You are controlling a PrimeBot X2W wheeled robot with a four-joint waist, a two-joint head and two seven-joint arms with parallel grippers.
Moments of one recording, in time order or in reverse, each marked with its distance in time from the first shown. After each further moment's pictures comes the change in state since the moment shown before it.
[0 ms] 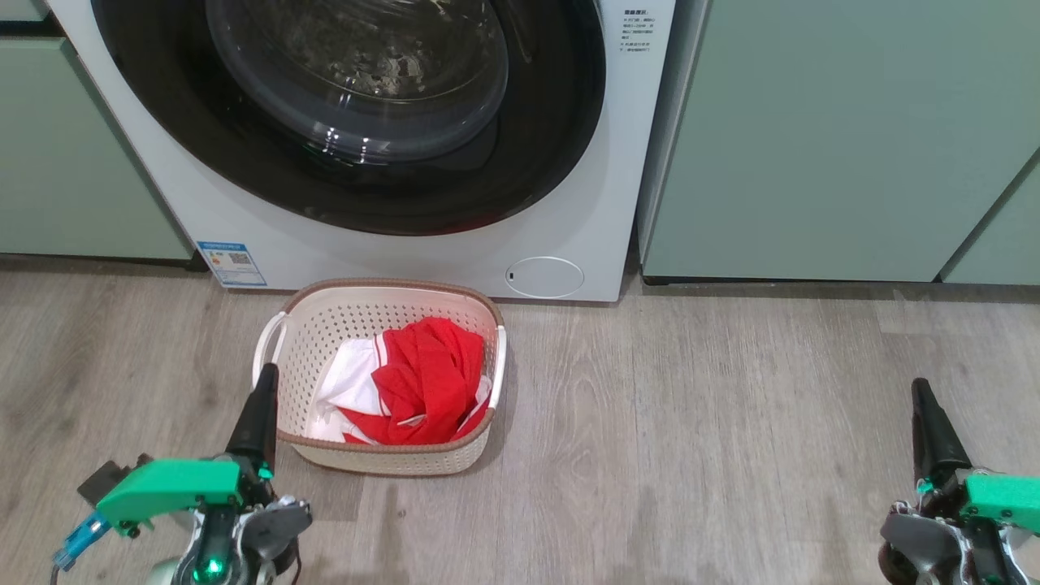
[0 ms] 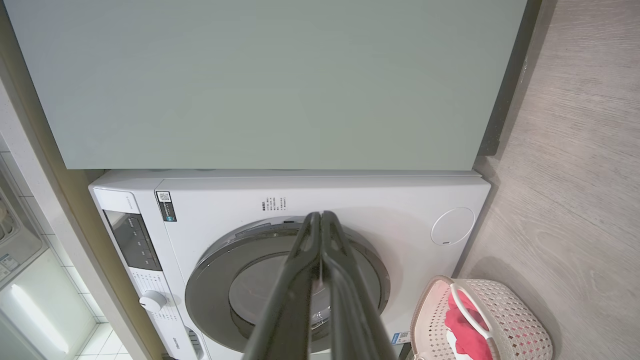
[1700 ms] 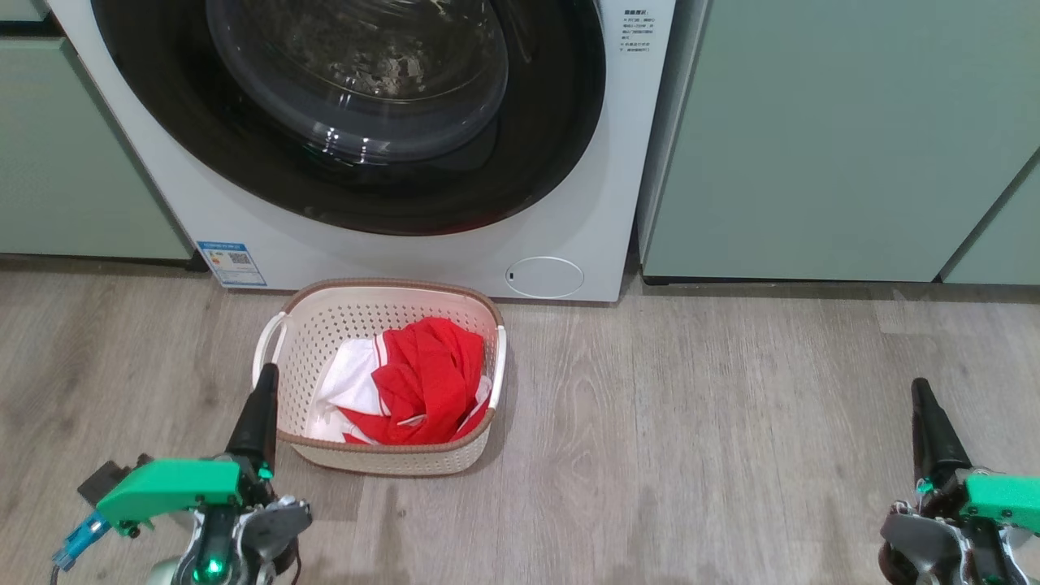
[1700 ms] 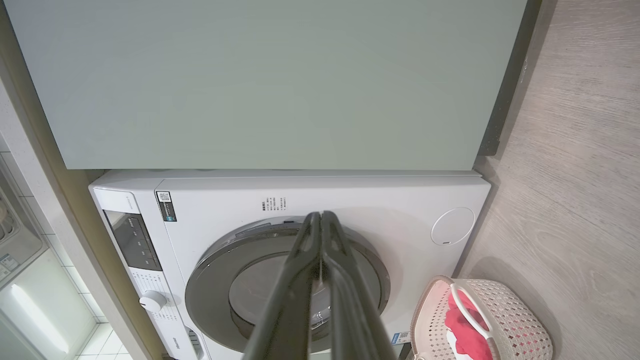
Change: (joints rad) left arm 0.000 0.000 0.000 0.000 0.000 0.000 0.000; right arm 0.000 0.000 0.000 0.000 0.000 0.000 0.000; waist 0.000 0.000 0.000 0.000
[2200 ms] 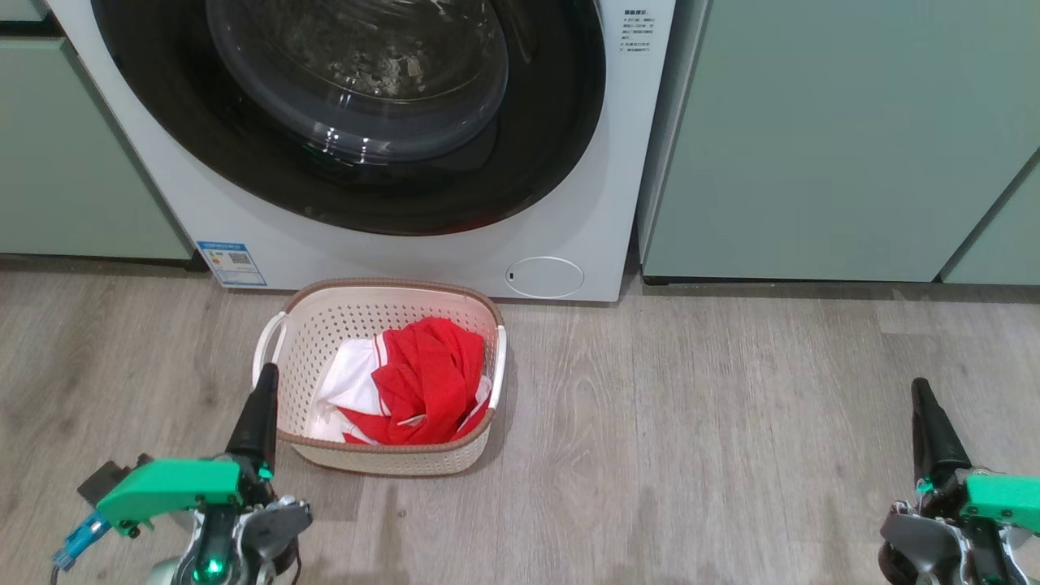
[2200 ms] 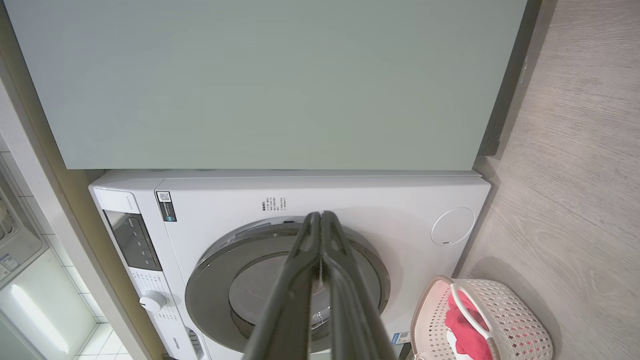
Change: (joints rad) left arm 0.000 0.000 0.000 0.000 0.000 0.000 0.000; right arm 0.000 0.000 0.000 0.000 0.000 0.000 0.000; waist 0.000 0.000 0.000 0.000
